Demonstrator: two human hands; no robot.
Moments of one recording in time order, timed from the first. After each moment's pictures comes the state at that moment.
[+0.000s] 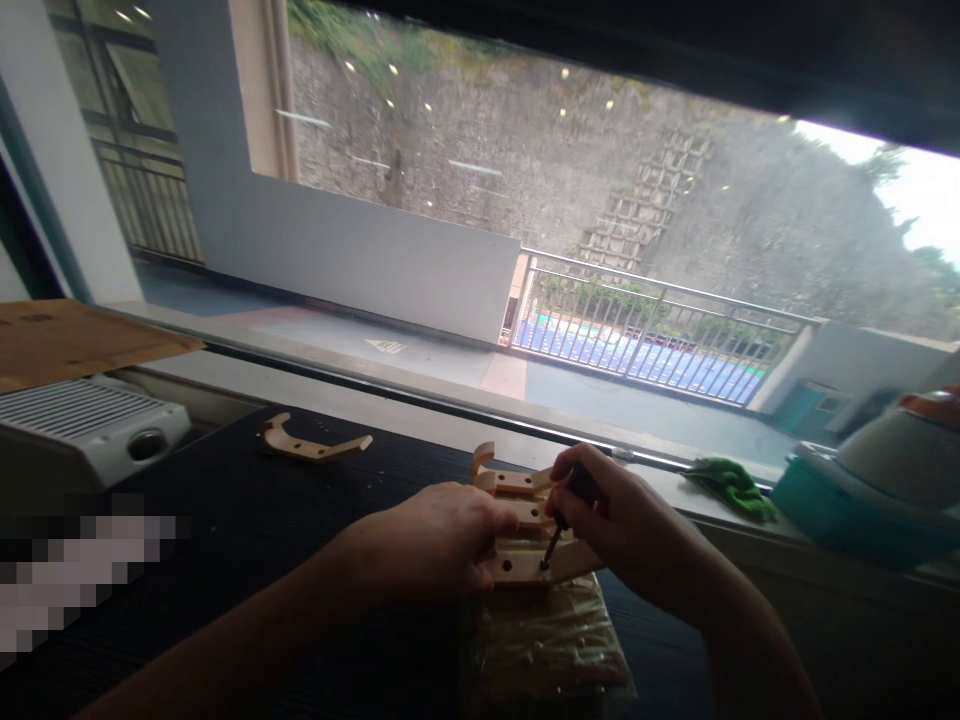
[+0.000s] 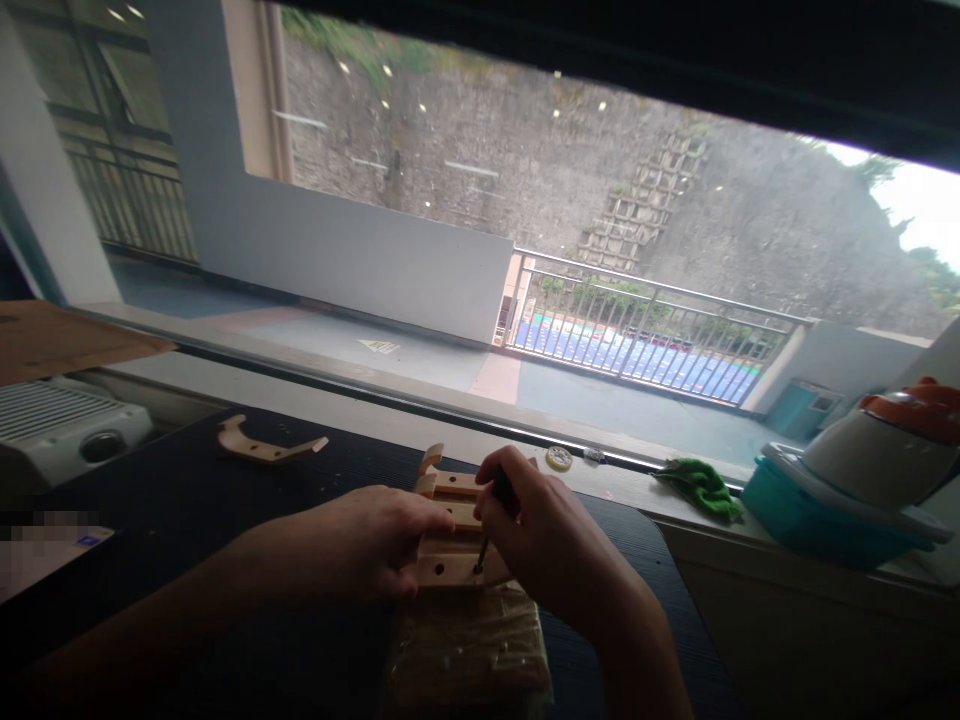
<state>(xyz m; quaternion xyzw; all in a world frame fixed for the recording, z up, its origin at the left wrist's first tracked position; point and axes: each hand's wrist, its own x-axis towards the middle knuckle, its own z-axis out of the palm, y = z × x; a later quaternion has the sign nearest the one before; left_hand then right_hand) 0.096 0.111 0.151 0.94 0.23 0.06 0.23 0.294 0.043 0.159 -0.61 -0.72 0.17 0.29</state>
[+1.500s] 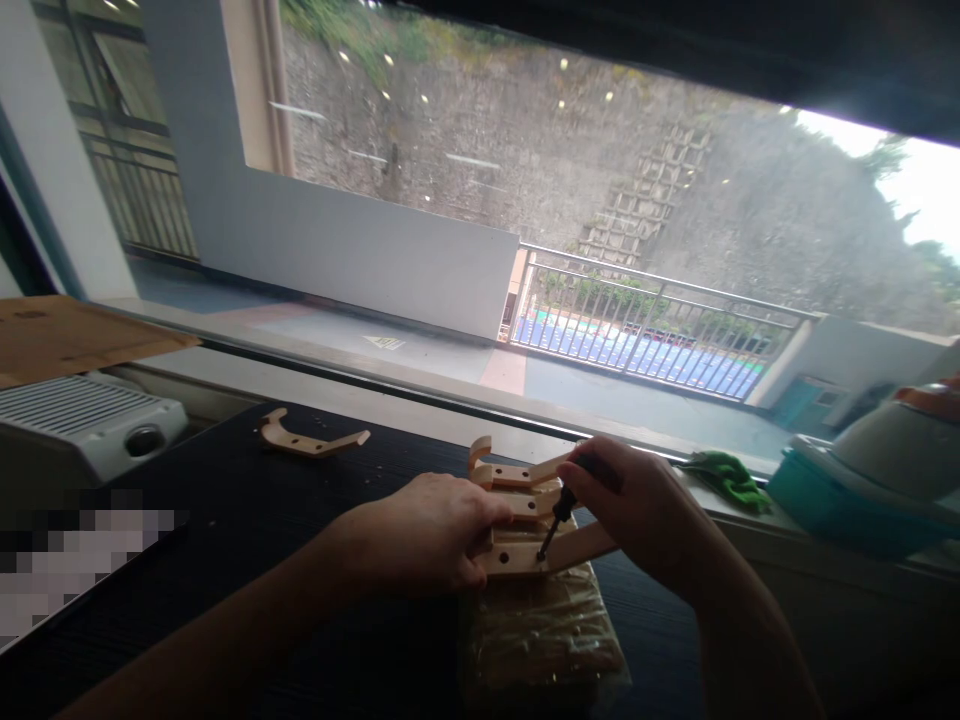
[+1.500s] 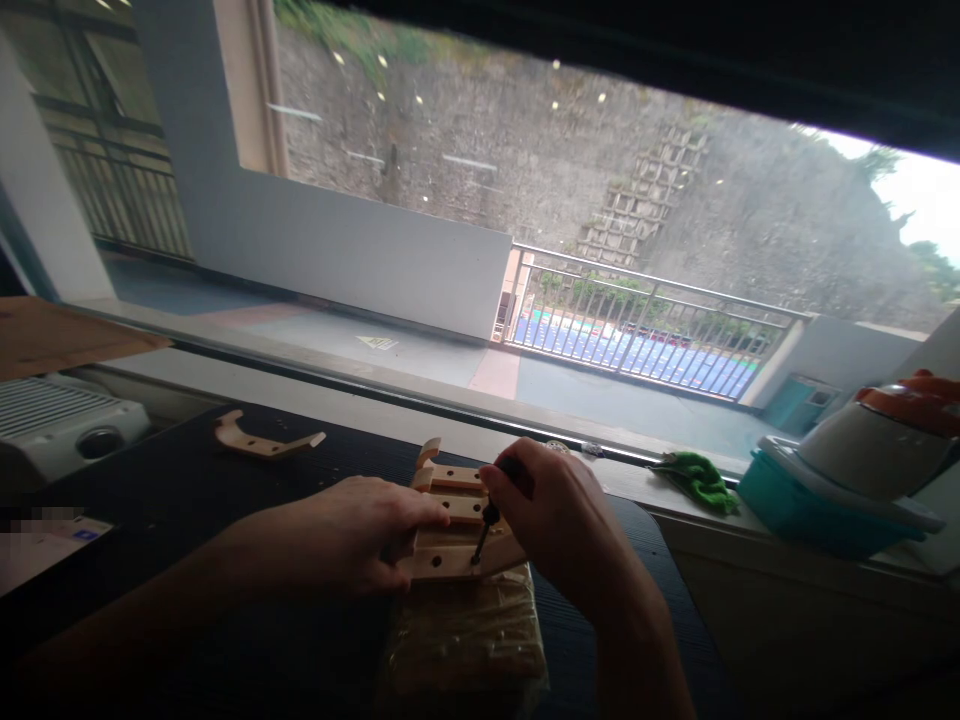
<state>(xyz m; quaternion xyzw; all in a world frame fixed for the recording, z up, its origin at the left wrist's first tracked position) 0.094 0.110 0.159 0.95 0.24 0.01 0.20 0.299 0.041 0.169 -0.65 -0.70 0.06 0.29</state>
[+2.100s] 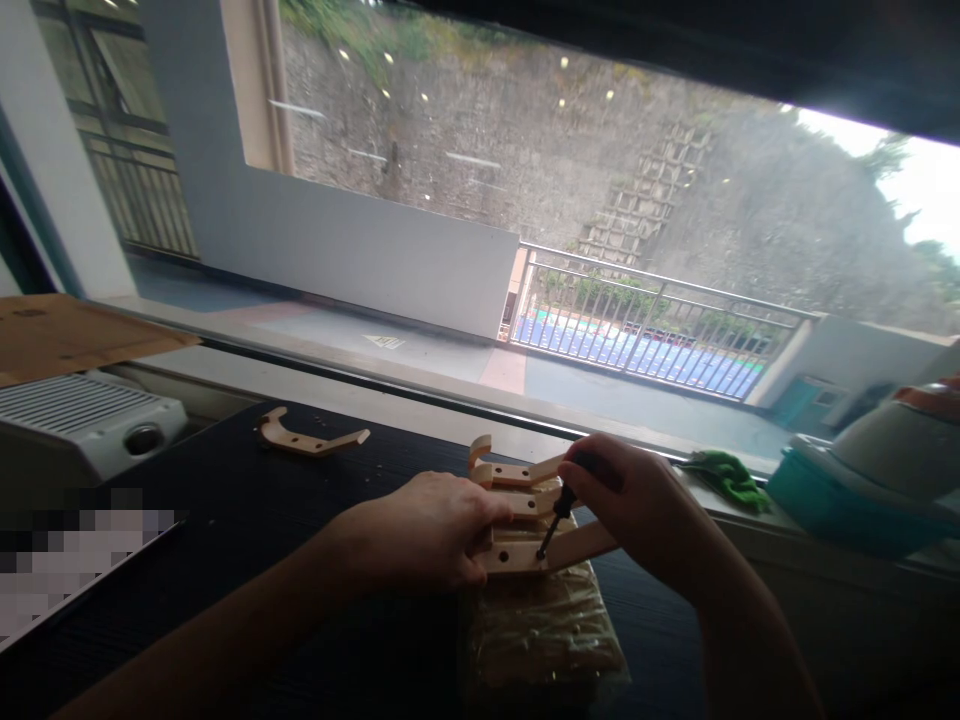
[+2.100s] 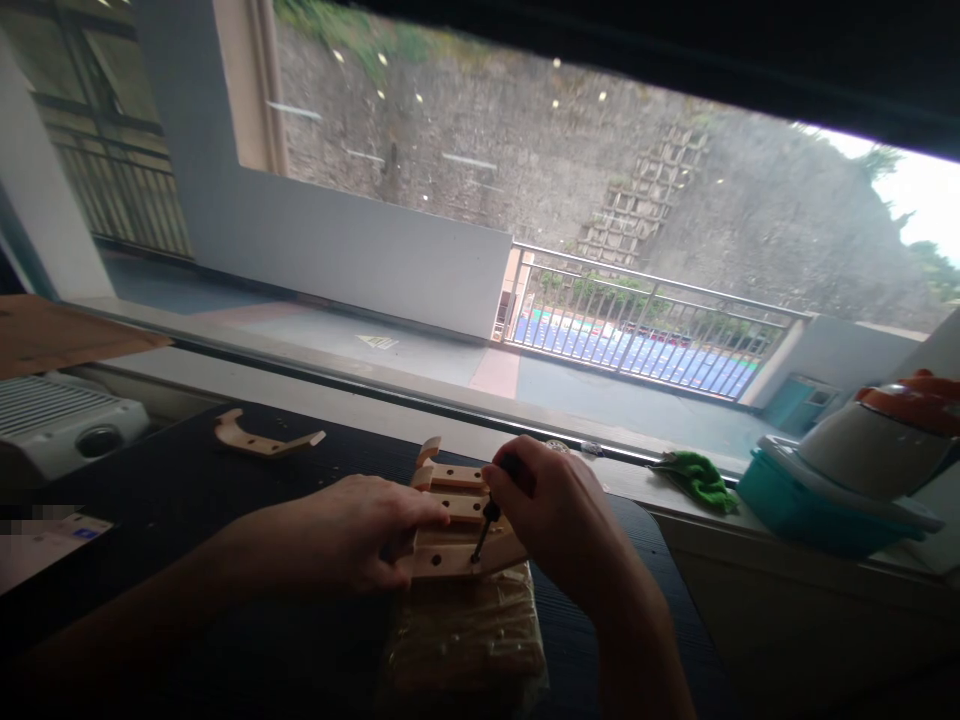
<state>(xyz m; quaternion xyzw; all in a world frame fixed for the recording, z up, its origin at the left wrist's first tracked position) 0.094 0.109 0.162 0.95 0.25 0.01 0.19 0.299 0.042 0.169 -0.64 -0.70 0.07 0.29</state>
